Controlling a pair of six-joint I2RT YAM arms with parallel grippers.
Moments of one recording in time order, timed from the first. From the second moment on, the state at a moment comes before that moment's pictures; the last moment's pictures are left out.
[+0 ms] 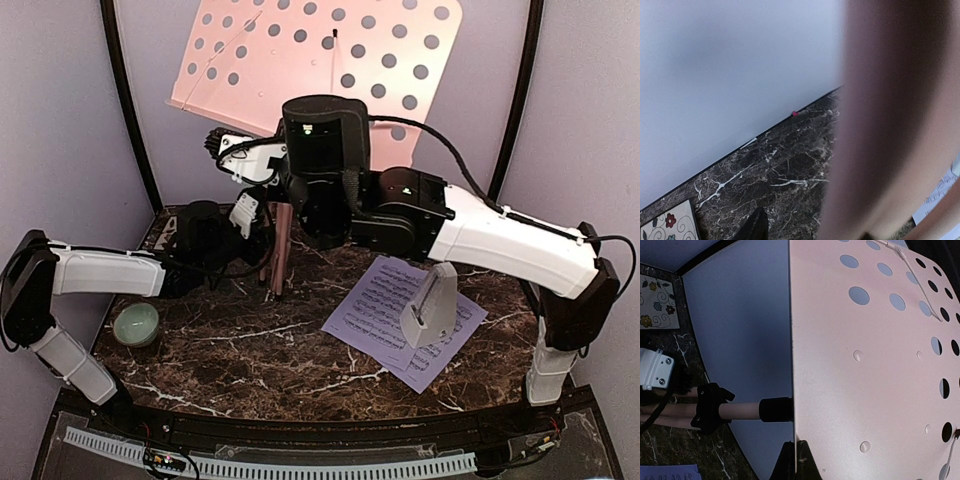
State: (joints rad) left arm -0.65 1.52 0.83 0.48 -0.08 0.19; right arm 1.35 1.89 2.09 -0.22 1.00 -1.18
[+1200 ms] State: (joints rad) left arm -0.71 1.39 0.58 0.51 -0.02 0.30; right arm 1.37 1.85 2.04 -0.31 0.94 -1.17
